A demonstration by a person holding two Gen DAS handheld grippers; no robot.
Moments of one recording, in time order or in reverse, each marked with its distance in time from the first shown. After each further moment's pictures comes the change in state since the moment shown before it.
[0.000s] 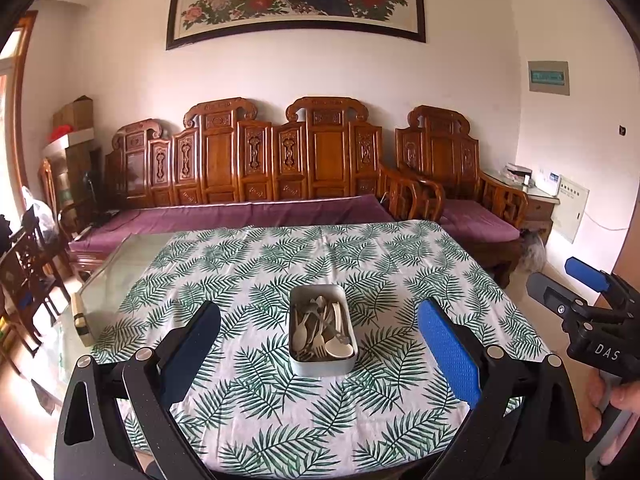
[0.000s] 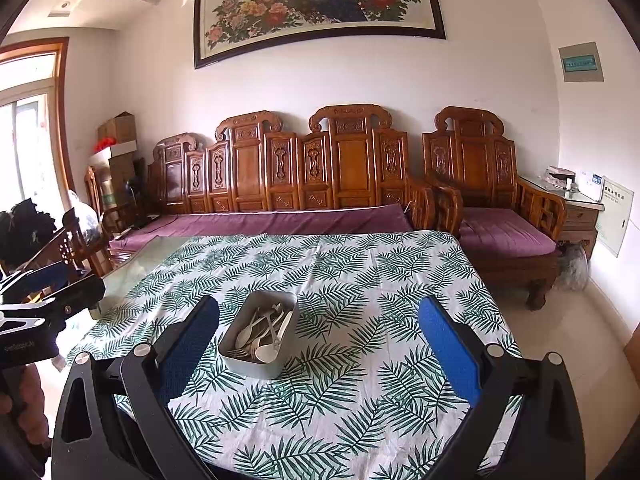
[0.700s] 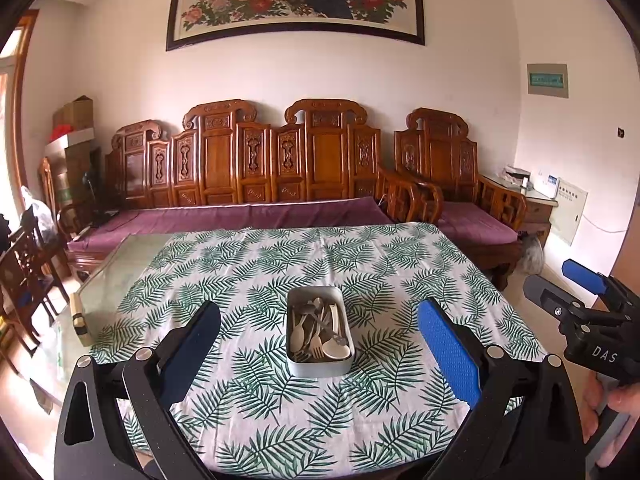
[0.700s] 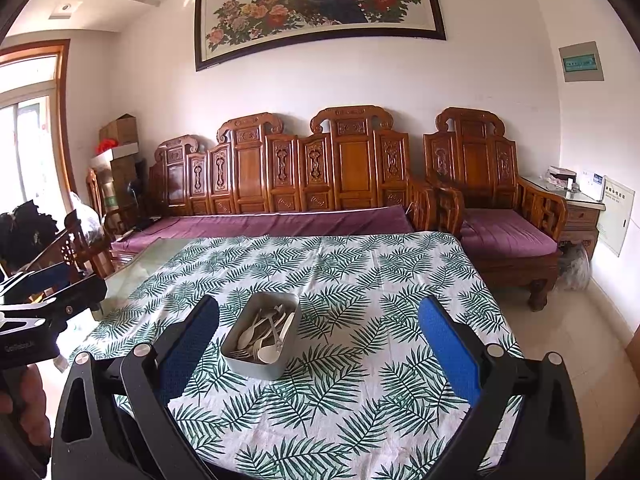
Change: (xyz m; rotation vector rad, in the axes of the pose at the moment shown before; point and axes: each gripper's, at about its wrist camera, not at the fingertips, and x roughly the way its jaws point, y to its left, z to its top) left arm -0.004 -0.001 0.002 -0.006 -0.006 -0.005; right arm -0.001 0.001 0.000 0.004 -0.004 0.007
